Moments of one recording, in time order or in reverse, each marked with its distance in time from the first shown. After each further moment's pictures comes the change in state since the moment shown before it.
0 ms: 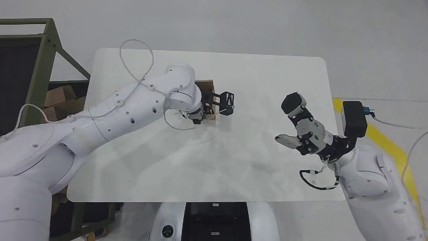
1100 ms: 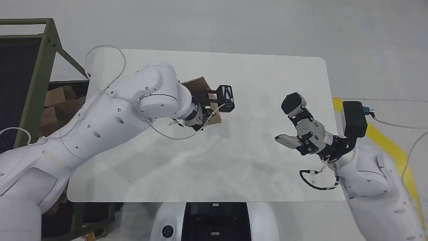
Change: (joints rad) left arm 0.171 0.136 -0.325 -0.338 -0.174 0.196 -0.197; right arm 0.000 0.000 0.000 0.000 0.000 0.000 0.000
